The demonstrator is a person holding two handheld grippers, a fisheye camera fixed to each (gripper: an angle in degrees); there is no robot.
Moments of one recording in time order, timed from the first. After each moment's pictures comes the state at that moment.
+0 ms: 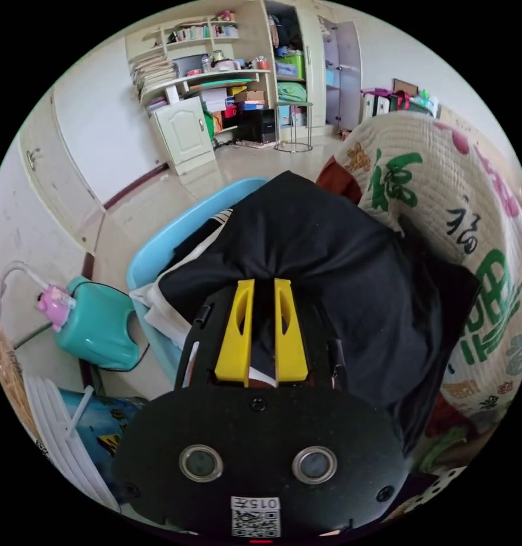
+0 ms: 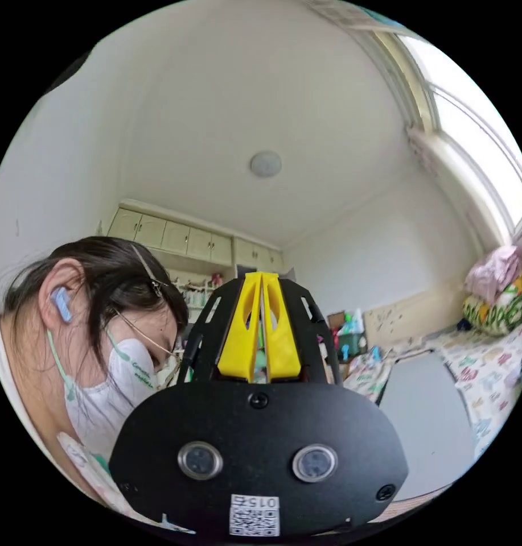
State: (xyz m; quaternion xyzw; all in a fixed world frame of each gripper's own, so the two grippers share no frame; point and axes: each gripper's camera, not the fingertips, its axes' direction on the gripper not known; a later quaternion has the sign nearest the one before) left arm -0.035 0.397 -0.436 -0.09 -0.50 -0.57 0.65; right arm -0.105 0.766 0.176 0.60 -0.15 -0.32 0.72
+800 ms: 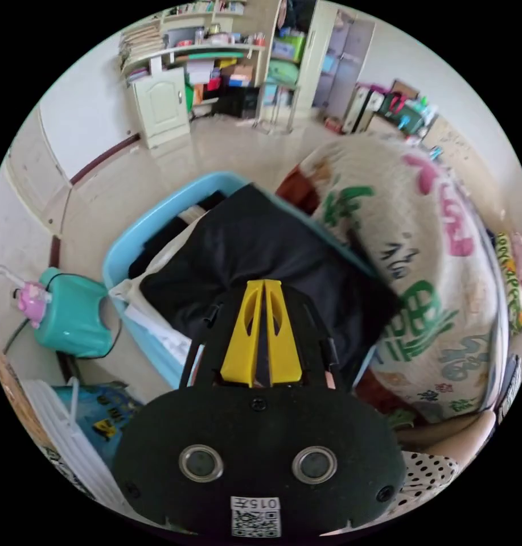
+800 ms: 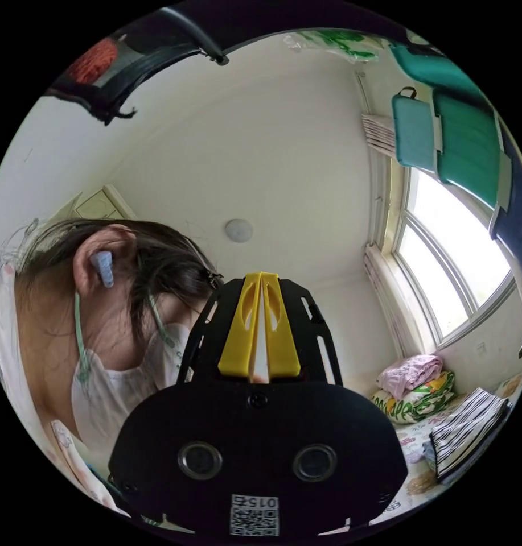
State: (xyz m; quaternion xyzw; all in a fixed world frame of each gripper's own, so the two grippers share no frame) left arm 0.077 0.290 -0.531 0.02 -0.40 -0.56 0.72; right arm -0.288 0.833 0.105 0.74 0.02 -0.29 0.61
